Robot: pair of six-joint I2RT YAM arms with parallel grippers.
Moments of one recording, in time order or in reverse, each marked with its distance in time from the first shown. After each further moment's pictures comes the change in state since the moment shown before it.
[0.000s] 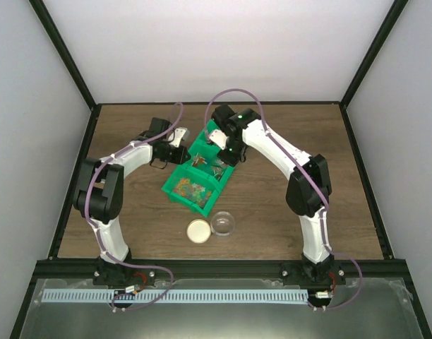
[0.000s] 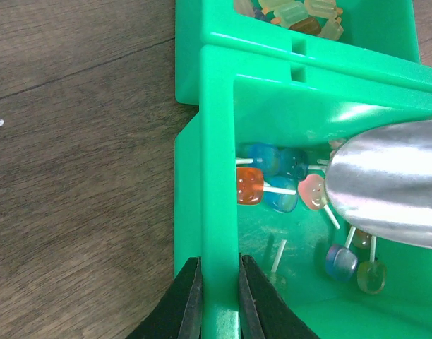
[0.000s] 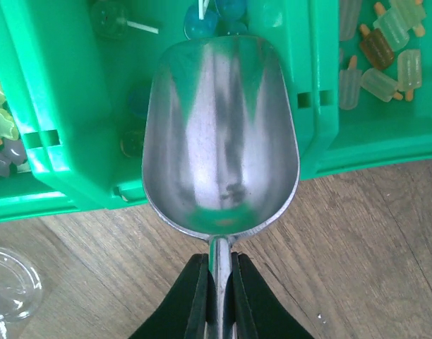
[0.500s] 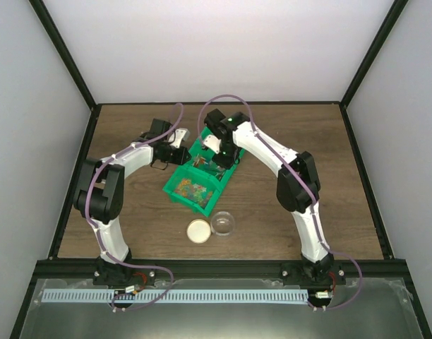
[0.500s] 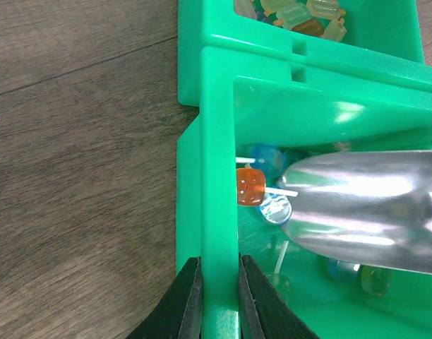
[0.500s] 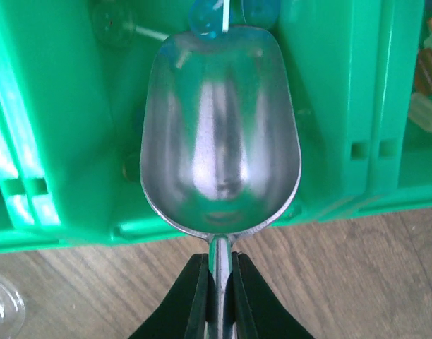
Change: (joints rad) left arm -0.009 0.000 -0.023 0.039 -0.006 -0.027; right arm 0.030 0.112 0.052 -0.018 0.032 -0.034
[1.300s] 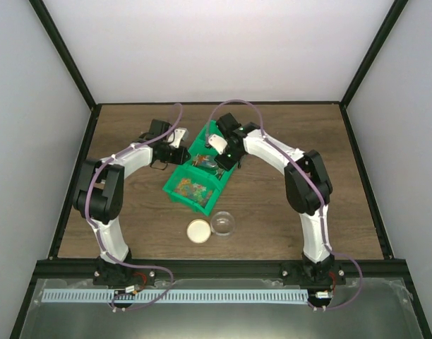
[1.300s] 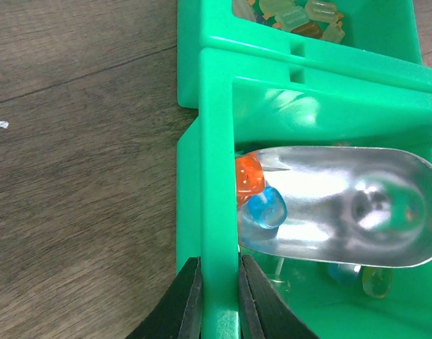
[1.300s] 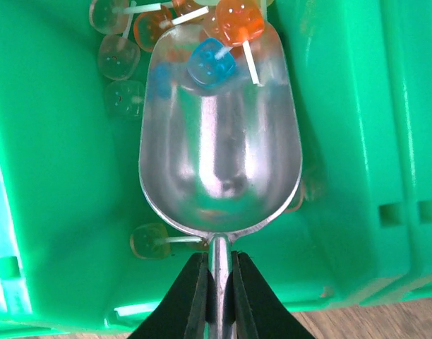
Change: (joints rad) left arm 0.002 -0.002 -0.016 0.030 0.003 -0.006; right arm -0.058 -0.058 -0.241 0.355 -0.187 0.039
